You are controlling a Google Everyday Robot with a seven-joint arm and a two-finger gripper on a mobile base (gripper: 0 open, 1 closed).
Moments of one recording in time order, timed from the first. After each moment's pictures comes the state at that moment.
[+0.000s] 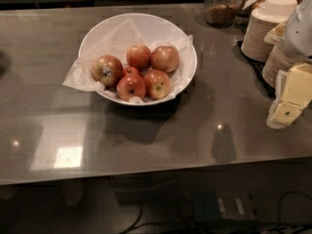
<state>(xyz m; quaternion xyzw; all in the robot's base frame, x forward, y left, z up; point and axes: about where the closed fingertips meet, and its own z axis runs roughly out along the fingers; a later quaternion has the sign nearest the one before) 0.438 -0.217 0.976 -0.60 0.78 -0.03 0.16</state>
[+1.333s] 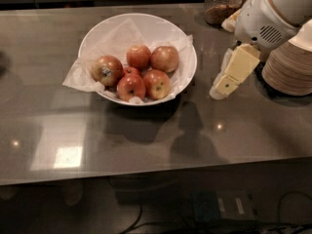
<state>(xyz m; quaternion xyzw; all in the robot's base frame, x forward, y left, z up) 0.508 -0.143 0.976 -0.58 0.76 0.05 0.27</state>
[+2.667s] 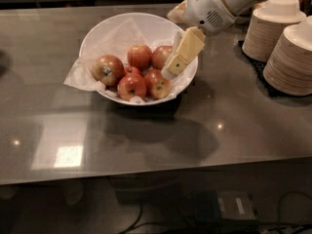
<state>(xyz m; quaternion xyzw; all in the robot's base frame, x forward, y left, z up) 0.553 -0.035 0.985 -0.63 0.68 0.19 0.32</state>
